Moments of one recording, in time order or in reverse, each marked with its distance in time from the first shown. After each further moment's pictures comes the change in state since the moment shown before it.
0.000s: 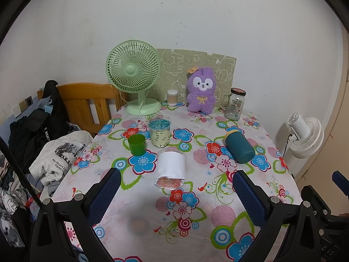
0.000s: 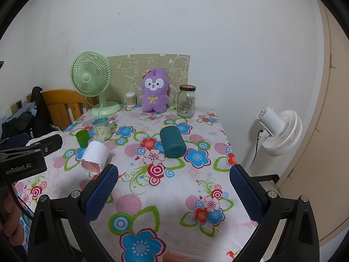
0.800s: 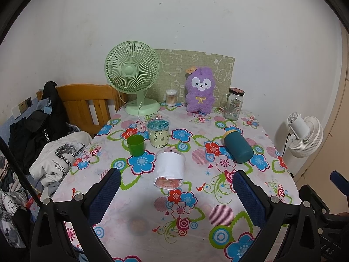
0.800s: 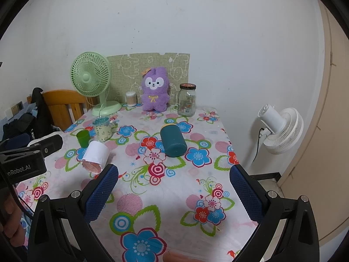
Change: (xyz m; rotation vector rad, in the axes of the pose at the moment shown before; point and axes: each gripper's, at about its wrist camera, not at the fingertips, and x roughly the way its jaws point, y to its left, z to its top) left arm 0.000 -0.002 0.002 0.003 0.004 -0.003; right arm 0.000 0.001 0.001 0.005 0.006 0.005
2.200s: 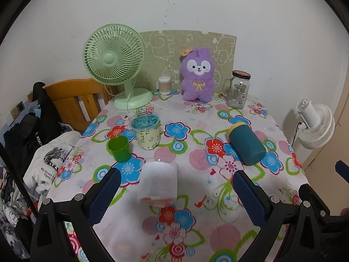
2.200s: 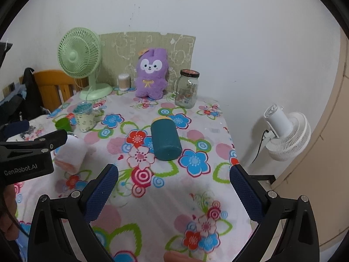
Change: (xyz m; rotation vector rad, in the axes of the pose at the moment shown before) left arm 0.095 -0.026 0.030 0.062 0.111 0.017; right arm 0.098 -0.007 0.026 -0.089 0.118 -0.024
